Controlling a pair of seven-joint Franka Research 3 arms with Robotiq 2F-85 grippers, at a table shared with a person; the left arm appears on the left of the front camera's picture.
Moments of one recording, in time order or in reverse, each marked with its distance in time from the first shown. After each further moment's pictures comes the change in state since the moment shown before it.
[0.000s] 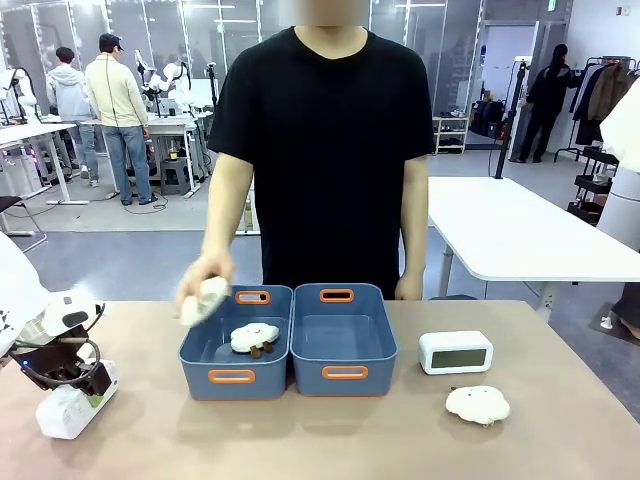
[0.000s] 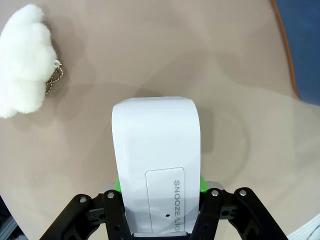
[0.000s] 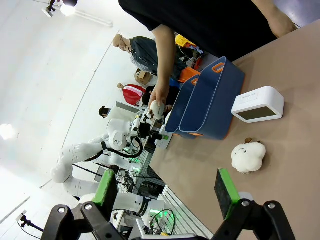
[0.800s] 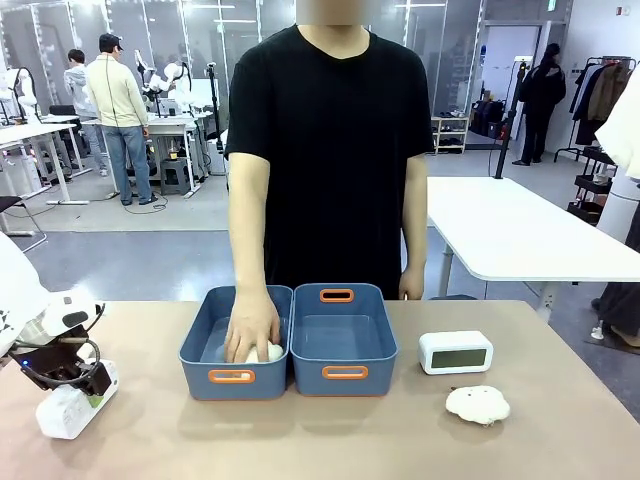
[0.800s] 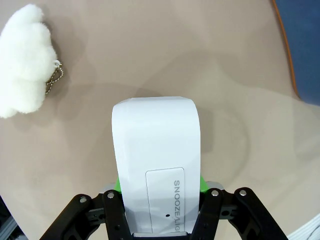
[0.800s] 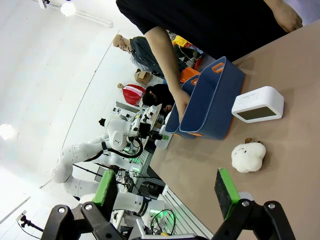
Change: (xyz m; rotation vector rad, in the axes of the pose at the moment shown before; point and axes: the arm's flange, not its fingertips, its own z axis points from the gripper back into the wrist) left arm 0.000 0.000 0.000 0.000 0.000 0.000; right arm 0.000 0.000 0.000 0.000 0.000 0.000
